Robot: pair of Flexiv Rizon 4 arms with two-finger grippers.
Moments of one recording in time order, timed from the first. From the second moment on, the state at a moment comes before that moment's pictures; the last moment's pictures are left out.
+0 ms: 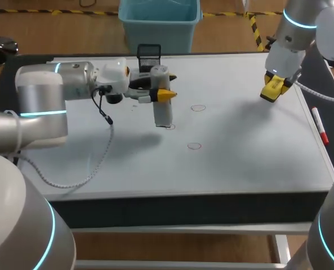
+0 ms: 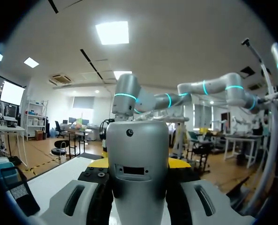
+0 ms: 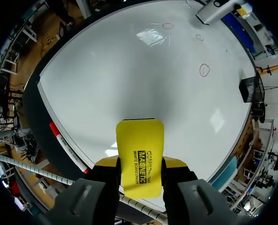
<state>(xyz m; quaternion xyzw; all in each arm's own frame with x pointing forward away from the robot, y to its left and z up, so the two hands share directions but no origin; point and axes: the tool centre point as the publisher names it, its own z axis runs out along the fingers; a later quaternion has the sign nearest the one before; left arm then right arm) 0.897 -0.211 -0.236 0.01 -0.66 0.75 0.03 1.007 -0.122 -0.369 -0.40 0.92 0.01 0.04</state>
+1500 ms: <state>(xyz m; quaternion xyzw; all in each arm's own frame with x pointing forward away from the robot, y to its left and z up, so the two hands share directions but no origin) 0.928 -0.229 -0.283 -0.01 -0.66 0.75 0.05 1.007 -0.122 -0.369 -0.40 0.92 0.01 0.04</state>
